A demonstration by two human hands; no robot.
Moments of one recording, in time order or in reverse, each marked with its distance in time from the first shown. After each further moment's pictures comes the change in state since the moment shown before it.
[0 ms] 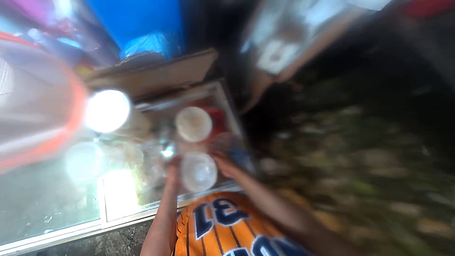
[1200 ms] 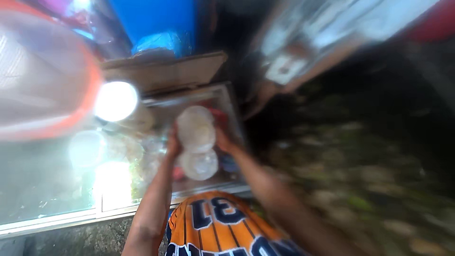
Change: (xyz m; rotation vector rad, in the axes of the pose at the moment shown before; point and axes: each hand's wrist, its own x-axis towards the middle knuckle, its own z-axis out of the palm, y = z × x) left_hand 0.033 0.081 0.051 0.250 -0.238 0.310; right_hand 0.042 -0.082 0.001 -0.023 -0.137 -0.494
